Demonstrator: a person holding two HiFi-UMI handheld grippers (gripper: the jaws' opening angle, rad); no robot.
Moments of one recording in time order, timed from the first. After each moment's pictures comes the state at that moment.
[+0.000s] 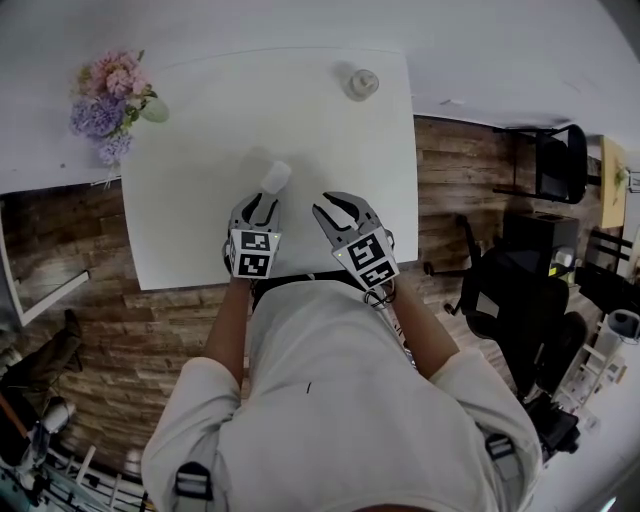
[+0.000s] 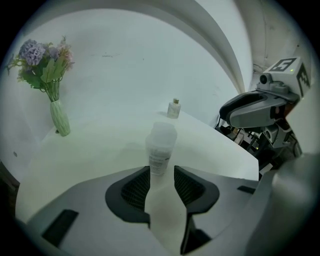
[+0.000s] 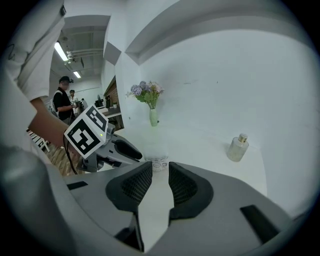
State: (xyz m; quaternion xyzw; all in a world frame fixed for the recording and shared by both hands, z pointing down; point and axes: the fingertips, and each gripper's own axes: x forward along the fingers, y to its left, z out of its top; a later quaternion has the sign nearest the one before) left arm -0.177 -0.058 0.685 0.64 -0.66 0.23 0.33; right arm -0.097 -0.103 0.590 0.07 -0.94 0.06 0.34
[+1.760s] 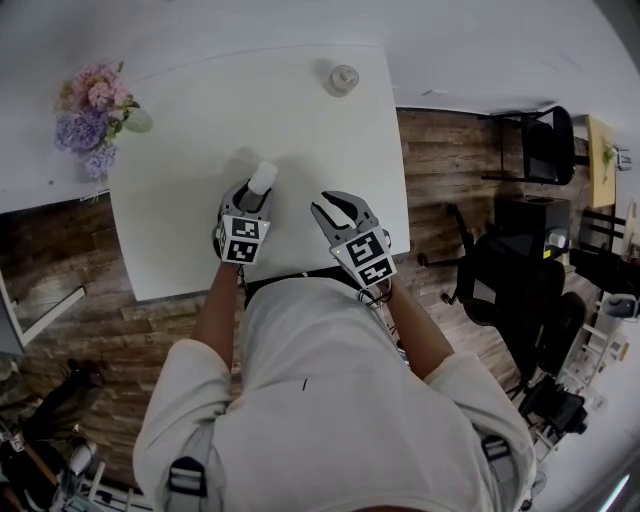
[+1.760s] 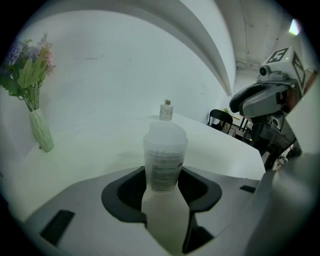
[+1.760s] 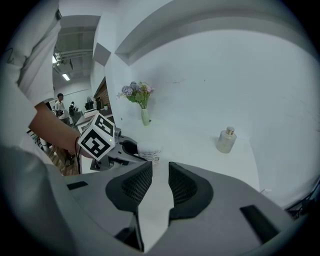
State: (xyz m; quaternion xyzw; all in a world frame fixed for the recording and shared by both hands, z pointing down) left arm -0.181 -0.091 0.701 0.69 -0.63 0.24 0.27; right arm -0.075 -0.112 0.589 0.12 -0.93 0.08 0.34
